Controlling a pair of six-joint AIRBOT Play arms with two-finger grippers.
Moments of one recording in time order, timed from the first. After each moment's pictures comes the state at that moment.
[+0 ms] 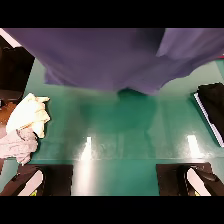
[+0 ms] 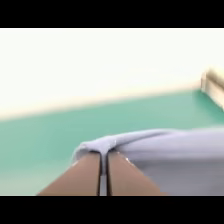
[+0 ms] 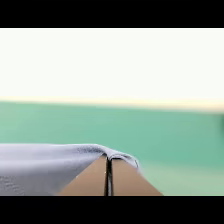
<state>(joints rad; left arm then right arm) 0.26 -0.88 1.96 0.92 -1.14 -1.31 -0.33 -0.78 1.67 -0.97 1.06 1.32</state>
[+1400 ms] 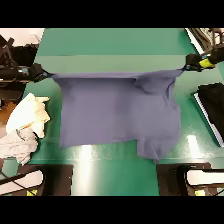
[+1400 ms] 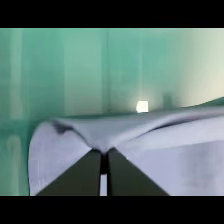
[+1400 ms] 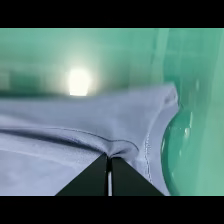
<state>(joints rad) 0.25 -1.34 1.24 0.76 -0.97 -1.18 -0.15 -1.53 1.71 -1.28 1.34 1.48</state>
